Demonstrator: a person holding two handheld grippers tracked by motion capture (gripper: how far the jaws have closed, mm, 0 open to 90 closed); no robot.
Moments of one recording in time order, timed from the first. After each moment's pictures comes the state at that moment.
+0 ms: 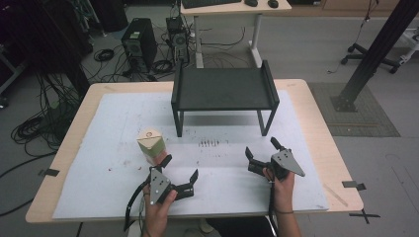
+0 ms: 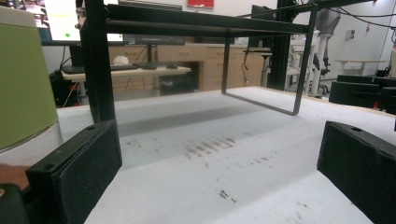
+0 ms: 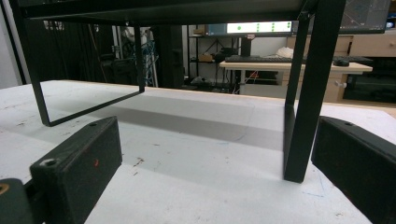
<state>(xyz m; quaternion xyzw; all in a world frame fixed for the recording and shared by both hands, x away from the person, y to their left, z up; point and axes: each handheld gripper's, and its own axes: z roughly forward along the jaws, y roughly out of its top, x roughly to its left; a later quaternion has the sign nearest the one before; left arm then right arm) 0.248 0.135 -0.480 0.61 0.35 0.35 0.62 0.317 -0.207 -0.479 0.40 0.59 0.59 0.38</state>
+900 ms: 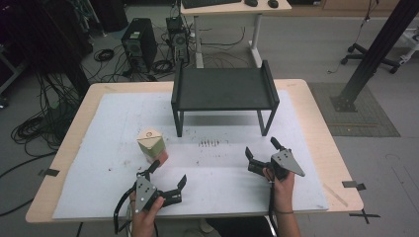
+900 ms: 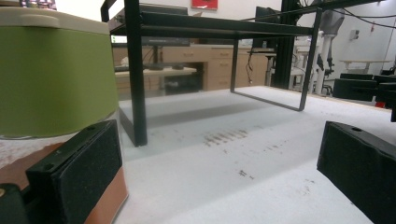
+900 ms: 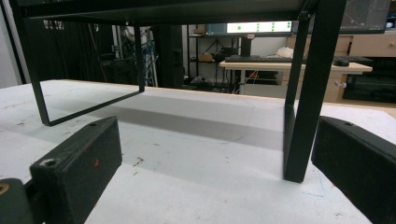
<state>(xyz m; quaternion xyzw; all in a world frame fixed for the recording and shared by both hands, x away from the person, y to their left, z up) 0.231 0.165 -0.480 0.60 0.36 0.36 0.62 0.317 -0.207 -0.479 0.40 0.60 0.59 0.38</state>
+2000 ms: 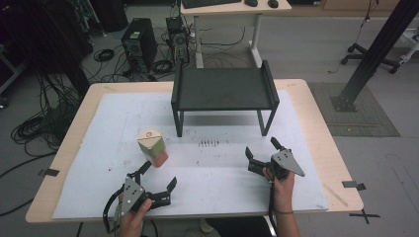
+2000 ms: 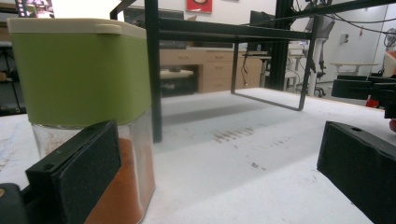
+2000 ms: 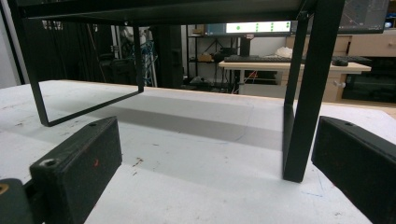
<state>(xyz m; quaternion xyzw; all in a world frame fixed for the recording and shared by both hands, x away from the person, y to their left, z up) 0.227 0.195 -0.480 0.61 0.34 0.35 0.63 0.317 -0.207 -0.479 0.40 0.59 0.59 0.38</state>
